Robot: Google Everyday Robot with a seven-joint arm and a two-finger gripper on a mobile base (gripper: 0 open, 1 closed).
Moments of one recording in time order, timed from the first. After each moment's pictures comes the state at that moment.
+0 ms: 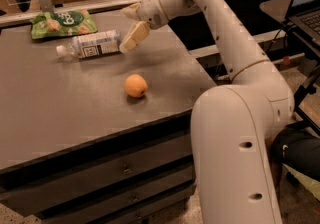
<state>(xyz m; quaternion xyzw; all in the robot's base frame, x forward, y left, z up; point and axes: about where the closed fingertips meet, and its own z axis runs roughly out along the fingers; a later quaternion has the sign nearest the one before) 0.734 0.099 0.891 -0.65 0.55 0.35 0.39</state>
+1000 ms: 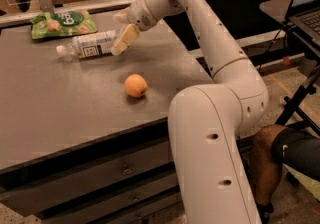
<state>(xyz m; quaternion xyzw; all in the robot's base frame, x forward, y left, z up) 0.750 0.128 0.867 -0.66 0.58 0.34 0.35</state>
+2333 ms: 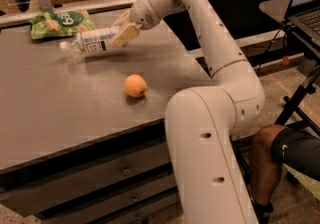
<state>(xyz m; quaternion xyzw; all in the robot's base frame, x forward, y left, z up) 0.750 0.116 0.869 -0.66 0.57 0.34 0.35</state>
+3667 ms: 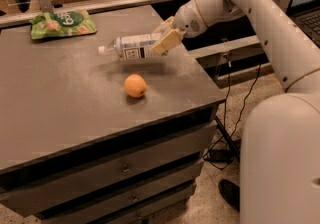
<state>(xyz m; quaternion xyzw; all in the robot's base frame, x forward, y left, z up) 0.696 -0.006 0.879 -0.61 0.64 0.32 0.35</state>
